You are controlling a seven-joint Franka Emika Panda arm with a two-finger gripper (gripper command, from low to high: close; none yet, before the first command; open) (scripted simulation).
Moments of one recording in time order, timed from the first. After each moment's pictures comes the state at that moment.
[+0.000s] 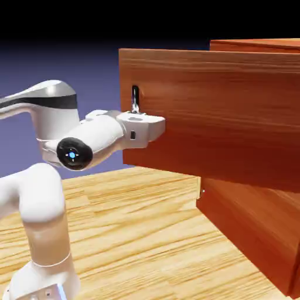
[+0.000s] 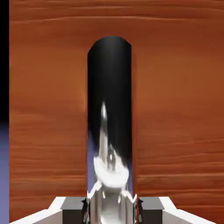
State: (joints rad) arm -0.09 -1.55 -0.59 -3.00 0.92 2.13 -0.67
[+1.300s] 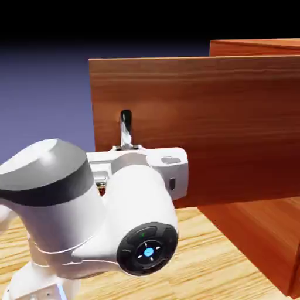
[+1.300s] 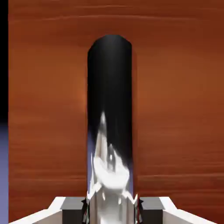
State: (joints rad) arm 0.47 -1.54 -1.20 -2.16 0.32 1.30 -0.49
